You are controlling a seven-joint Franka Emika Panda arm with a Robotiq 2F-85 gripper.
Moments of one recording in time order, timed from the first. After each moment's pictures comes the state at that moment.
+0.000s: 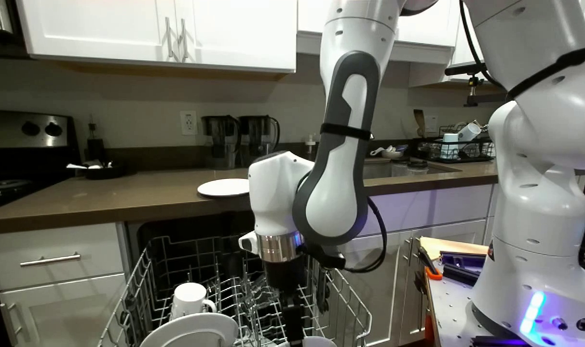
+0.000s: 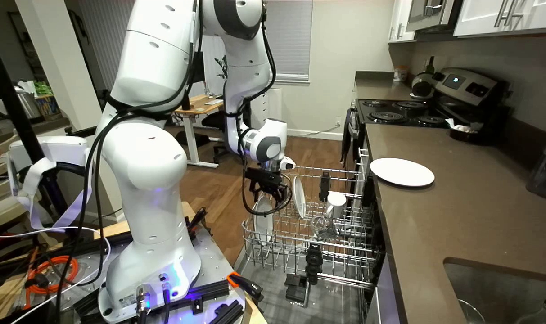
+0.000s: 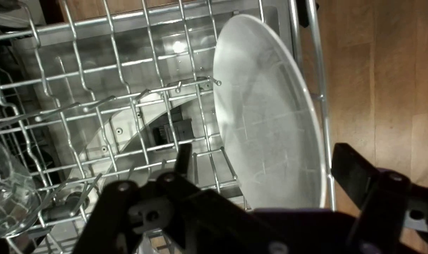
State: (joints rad) arm 0.16 0.45 0.16 -2.52 -0.04 2.84 -0.16
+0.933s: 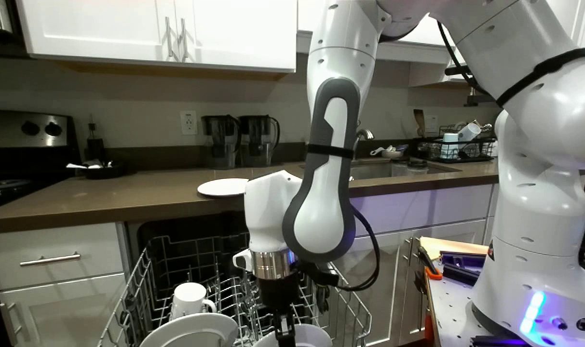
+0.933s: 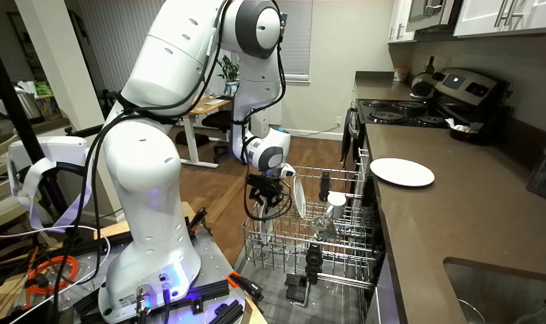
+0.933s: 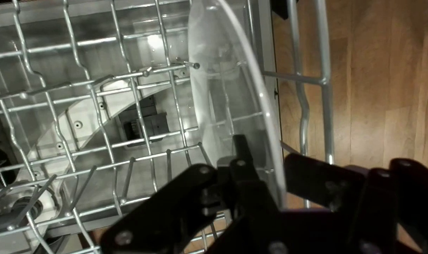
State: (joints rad) arm 0.03 0.58 0.27 -2.45 -0.04 2.89 -0.22
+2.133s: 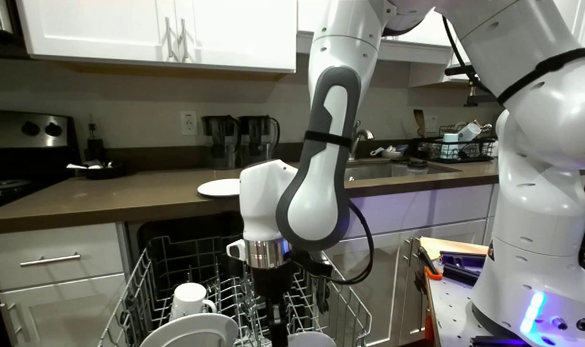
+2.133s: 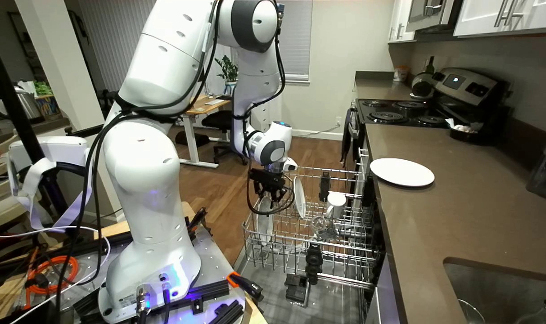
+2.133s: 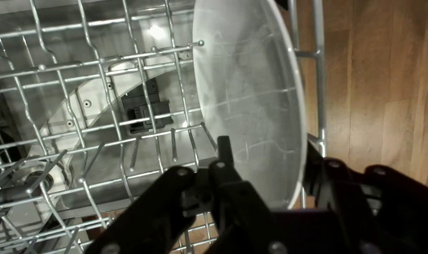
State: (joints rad) arm 0.02 0.53 0.29 -2.44 -0.04 2.86 -0.23
